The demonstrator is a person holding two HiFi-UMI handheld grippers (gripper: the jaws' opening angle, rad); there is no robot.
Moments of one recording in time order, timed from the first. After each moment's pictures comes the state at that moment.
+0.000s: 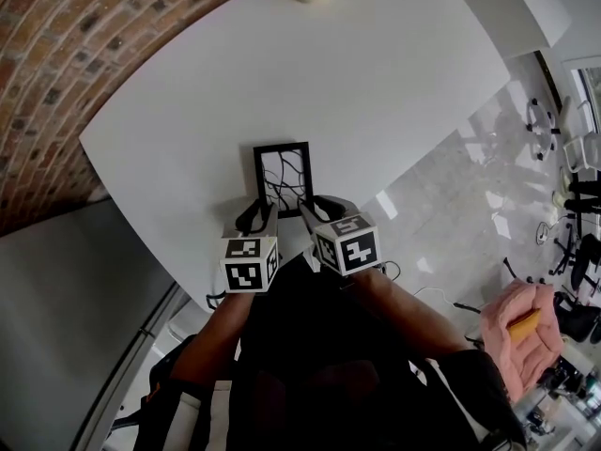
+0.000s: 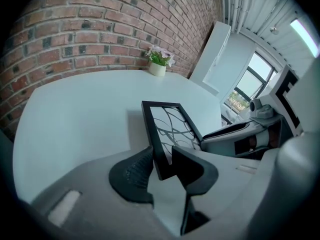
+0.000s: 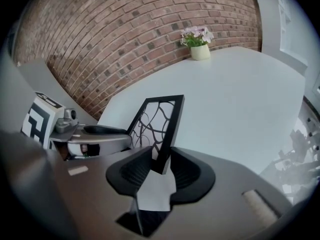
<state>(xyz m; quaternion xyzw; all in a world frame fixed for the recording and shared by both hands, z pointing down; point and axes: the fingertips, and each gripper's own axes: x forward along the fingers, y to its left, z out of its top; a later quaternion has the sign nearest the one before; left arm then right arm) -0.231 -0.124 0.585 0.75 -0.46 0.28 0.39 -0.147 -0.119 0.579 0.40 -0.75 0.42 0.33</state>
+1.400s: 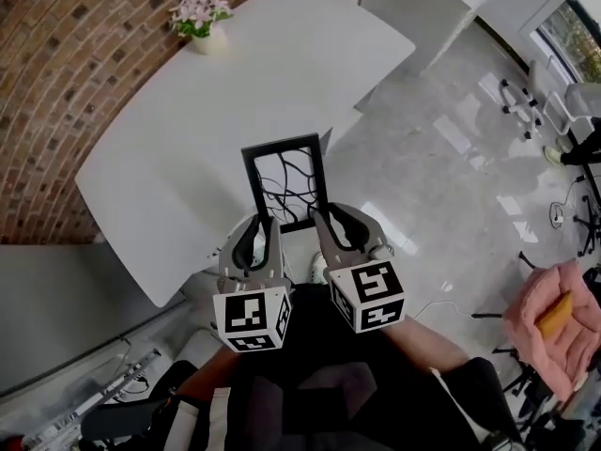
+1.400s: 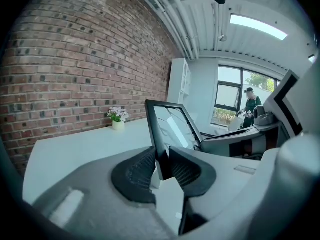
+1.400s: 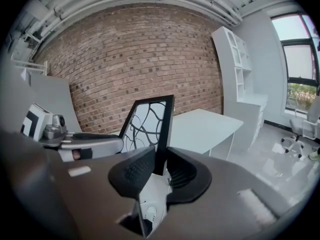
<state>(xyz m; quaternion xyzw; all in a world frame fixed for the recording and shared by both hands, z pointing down) -0.005 -0.025 0.363 0.84 -0.50 0.14 0.17 0.090 -0.014 0.368 0.55 -0.79 0.22 0.16</state>
